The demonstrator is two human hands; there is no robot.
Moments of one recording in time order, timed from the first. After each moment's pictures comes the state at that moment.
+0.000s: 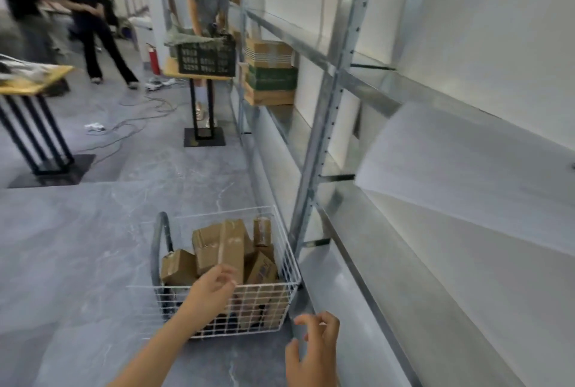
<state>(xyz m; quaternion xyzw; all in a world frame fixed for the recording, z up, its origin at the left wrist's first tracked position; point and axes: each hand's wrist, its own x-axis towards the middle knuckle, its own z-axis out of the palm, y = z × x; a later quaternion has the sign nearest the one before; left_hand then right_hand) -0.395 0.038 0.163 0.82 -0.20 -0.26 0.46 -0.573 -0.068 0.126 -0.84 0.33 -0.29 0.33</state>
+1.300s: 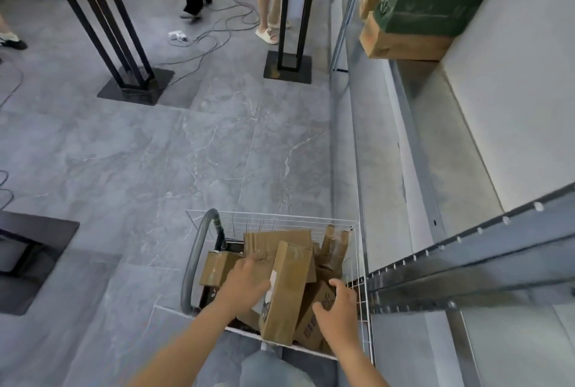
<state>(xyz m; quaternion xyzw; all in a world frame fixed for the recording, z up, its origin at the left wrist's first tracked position) -0.067 -0.066 0.019 0.88 -0.09 -0.34 0.33 -0.176 -0.248 0.013 -0.83 0.37 0.11 0.40</state>
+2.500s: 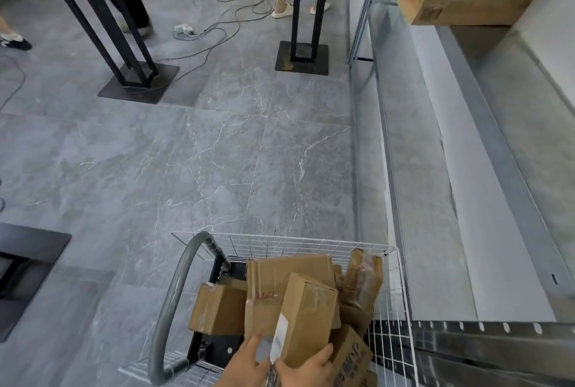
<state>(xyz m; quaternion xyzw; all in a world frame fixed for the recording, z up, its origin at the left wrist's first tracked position) -0.054 -0.079 -0.172 0.80 0.03 -0.49 0.35 -0.102 -0.198 -0.148 -0.72 0.57 0.24 0.32</state>
